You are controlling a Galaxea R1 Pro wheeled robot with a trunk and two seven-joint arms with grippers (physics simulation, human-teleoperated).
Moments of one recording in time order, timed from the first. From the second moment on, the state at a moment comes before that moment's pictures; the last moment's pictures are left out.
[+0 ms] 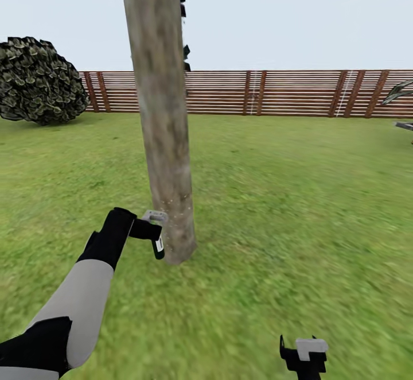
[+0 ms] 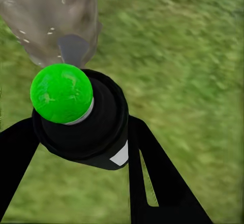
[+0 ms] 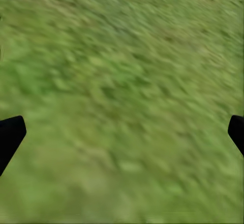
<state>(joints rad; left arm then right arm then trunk) -0.95 -0.05 0.17 -0.81 -0.60 0.88 -0.69 -0.41 -0.01 -0.39 -0.11 0.58 -0.64 -0.33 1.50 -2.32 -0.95</state>
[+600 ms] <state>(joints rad) -0.95 -0.05 0.17 -0.81 -0.60 0.88 -0.68 -0.41 0.00 -0.39 -0.11 0.58 -0.64 -0.33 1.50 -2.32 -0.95</state>
